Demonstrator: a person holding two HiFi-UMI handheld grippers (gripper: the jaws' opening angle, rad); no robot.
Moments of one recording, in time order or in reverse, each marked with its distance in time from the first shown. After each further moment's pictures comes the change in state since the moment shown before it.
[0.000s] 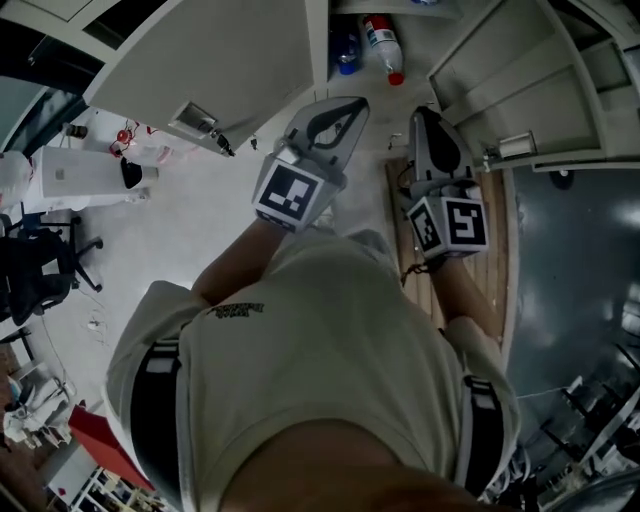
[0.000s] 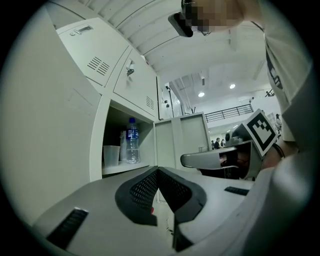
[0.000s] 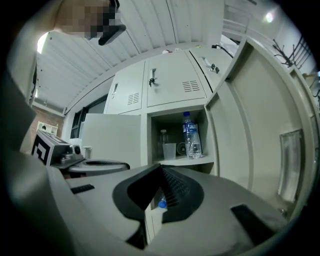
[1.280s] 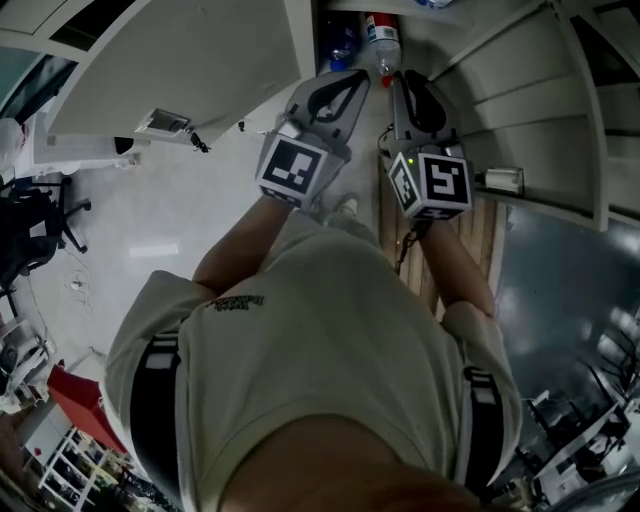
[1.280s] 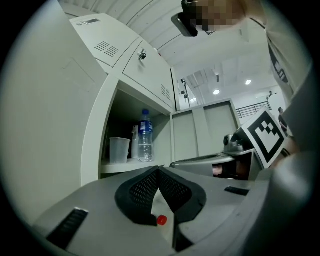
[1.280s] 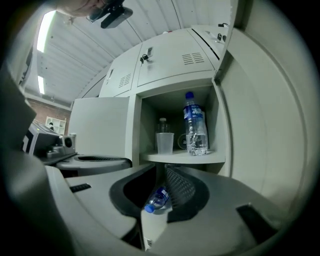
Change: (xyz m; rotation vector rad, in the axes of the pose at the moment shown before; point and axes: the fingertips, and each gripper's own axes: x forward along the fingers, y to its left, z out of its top) left arm 0.070 0.036 -0.019 -0.061 -0.001 0.177; right arm 0.087 -0.041 -0.019 -0.059 0.076 0.098
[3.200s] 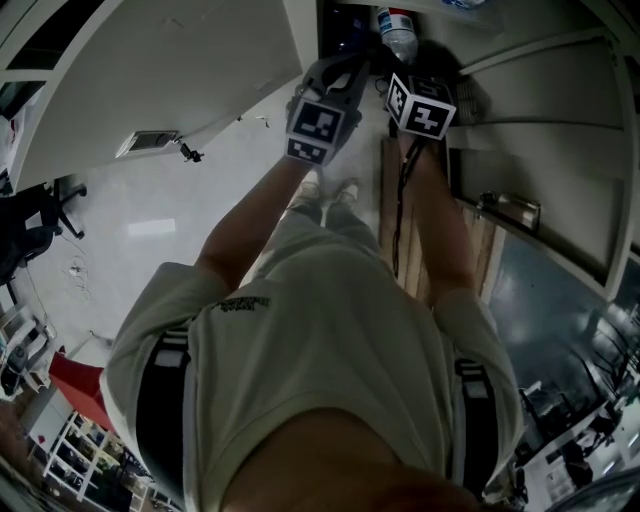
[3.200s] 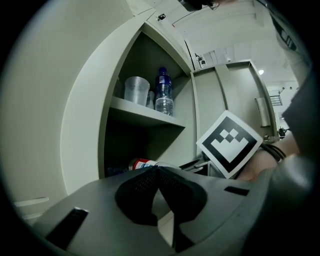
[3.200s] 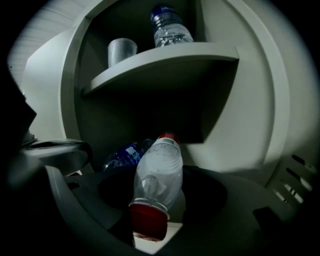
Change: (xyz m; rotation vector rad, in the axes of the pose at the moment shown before) left arm 0.064 0.057 -0.128 -0.035 0.159 0.070; right arm 0.125 -0.068 -0.165 0.122 0.380 -0.110
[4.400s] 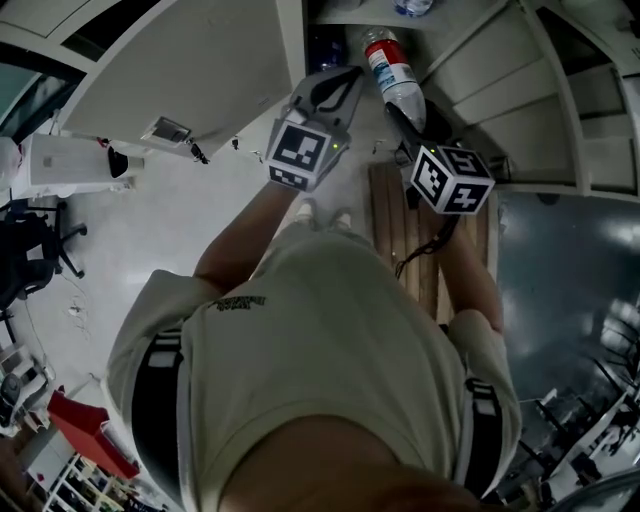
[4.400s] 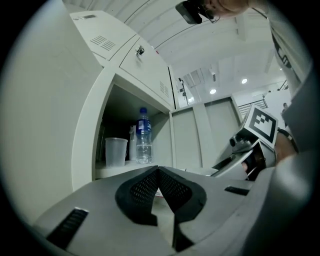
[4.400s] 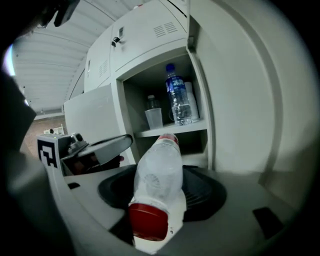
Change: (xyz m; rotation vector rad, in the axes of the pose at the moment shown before) left arm -0.065 -0.053 0.111 0.065 -0.179 -0.095; right arm -0.189 0.034 0.044 0.045 -0.052 0.152
